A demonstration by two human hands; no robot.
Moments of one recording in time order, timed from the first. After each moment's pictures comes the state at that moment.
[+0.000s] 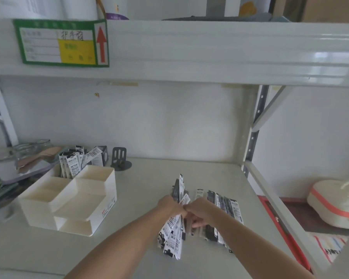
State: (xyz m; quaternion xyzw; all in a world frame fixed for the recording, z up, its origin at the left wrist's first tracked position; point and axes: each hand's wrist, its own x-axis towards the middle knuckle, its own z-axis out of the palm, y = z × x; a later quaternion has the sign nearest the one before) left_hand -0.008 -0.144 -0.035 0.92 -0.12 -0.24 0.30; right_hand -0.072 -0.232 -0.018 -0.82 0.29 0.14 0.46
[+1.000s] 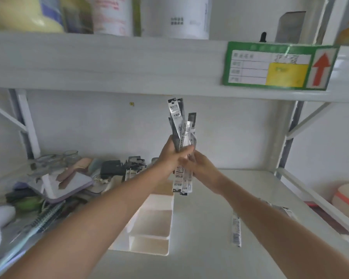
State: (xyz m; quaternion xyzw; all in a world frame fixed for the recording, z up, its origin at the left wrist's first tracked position) left_hand 0.110 0.007 0.093 0.62 -0.37 -0.10 0.68; right_hand 0.039 -0.087 0.076 -0.80 0.00 -0.17 0.58
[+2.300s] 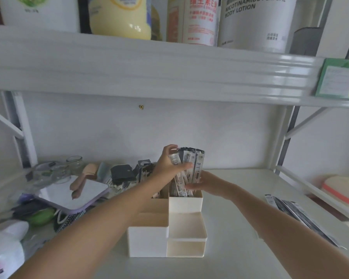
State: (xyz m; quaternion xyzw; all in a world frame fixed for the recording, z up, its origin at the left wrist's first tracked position) left_hand 0.170 0.087 0.067 0.68 -0.39 -0.10 0.61; right_hand 0.074 -0.034 0.056 -0.91 0.11 -0.04 0.39
